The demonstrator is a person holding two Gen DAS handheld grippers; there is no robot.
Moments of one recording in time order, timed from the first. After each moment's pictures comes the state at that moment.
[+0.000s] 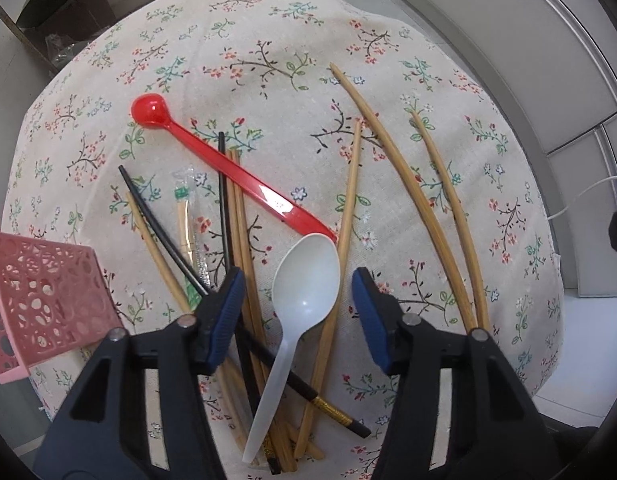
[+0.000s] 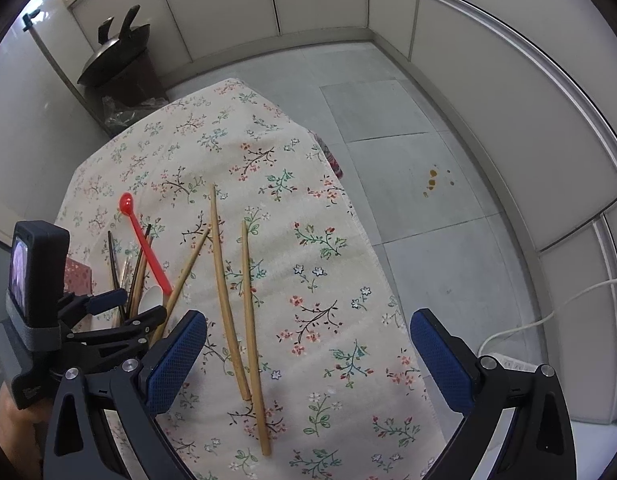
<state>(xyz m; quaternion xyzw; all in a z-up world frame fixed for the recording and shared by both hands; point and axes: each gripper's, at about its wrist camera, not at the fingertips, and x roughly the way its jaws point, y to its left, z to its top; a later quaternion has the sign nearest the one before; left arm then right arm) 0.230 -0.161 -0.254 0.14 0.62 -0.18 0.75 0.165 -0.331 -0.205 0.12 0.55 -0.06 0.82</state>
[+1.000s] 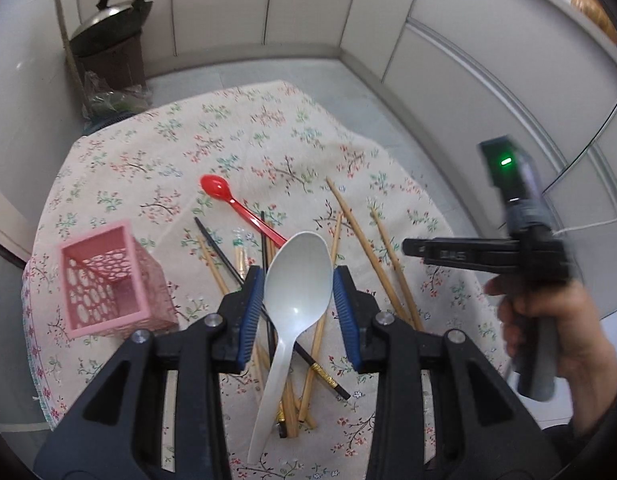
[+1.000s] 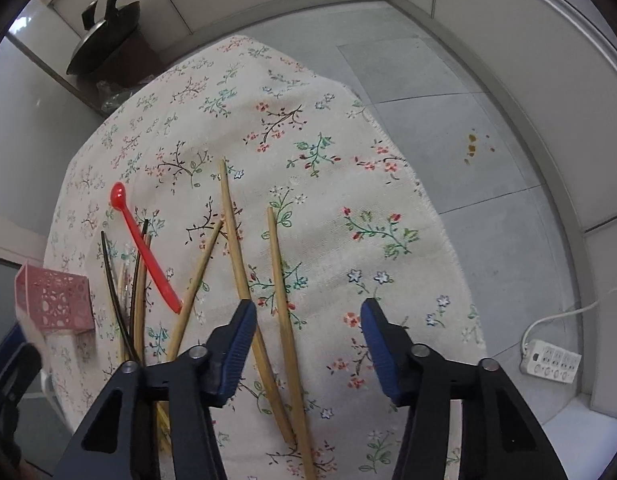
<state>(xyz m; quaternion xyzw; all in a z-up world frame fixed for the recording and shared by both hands) 0.185 -0.086 -0.140 0.03 0.49 -0.21 0.85 0.224 -0.307 -0.274 0.17 0.60 -0.03 0.78</state>
